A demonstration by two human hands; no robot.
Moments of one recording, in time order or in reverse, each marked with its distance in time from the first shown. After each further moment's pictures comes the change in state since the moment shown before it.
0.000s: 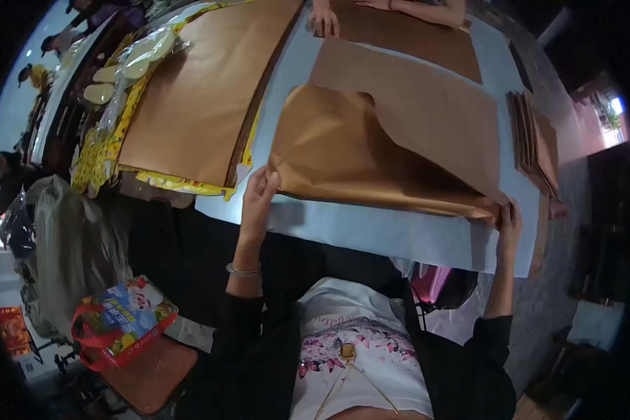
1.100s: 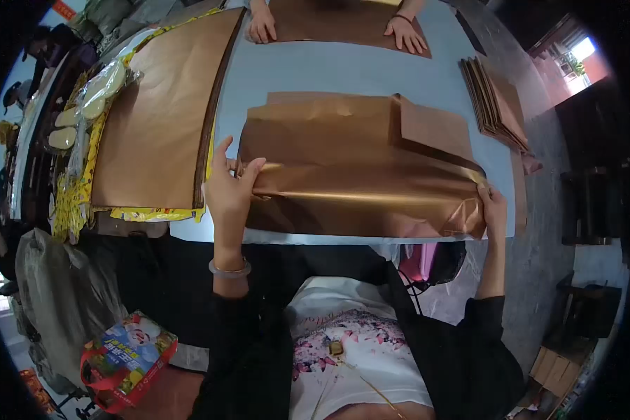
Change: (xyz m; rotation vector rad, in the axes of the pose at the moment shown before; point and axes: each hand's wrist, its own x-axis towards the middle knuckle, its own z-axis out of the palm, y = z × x) left_hand 0.018 0.061 0.045 0.674 0.048 0.291; right_hand -0.028 -0.008 -0.026 -0.216 0.048 0.110
